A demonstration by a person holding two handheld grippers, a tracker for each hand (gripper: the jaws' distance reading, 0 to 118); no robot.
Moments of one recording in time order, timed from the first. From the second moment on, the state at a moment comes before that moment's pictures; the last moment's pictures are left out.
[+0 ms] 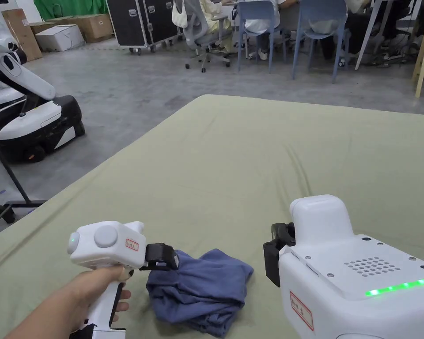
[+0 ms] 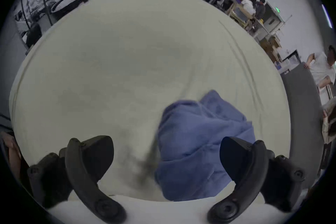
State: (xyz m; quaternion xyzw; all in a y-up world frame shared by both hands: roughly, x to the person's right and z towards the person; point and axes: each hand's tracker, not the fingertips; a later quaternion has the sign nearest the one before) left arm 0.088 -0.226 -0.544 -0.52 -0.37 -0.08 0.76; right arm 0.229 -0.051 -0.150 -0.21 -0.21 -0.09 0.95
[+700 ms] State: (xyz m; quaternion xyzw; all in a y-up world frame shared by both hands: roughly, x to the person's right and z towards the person) left arm 0.101 -0.155 -0.484 -0.38 -0.32 -0.07 0.87; right arm 0.261 -0.039 -0.122 -0.20 -0.23 -0.10 0.95
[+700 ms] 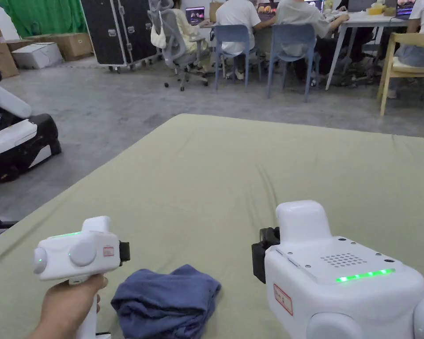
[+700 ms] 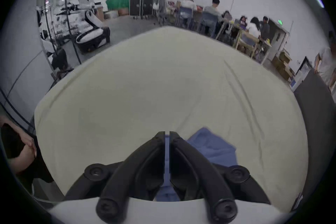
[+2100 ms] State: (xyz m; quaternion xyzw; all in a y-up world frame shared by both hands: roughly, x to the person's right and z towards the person) left arm 0.327 0.039 -0.109 -0.14 -0.52 -0.02 0.84; right arm 0.424 0.058 0.227 -0.11 -0.56 -0.05 0.82
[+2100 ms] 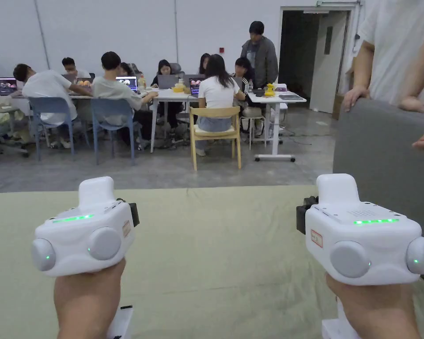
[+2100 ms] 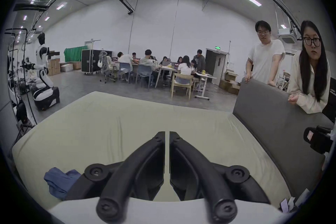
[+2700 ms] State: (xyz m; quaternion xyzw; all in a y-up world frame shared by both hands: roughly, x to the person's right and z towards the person) left arm 0.307 0.044 -0.112 -0.13 -0.51 -0.04 0.85; right arm 0.416 0.065 0.211 -0.11 -0.57 -0.04 0.82
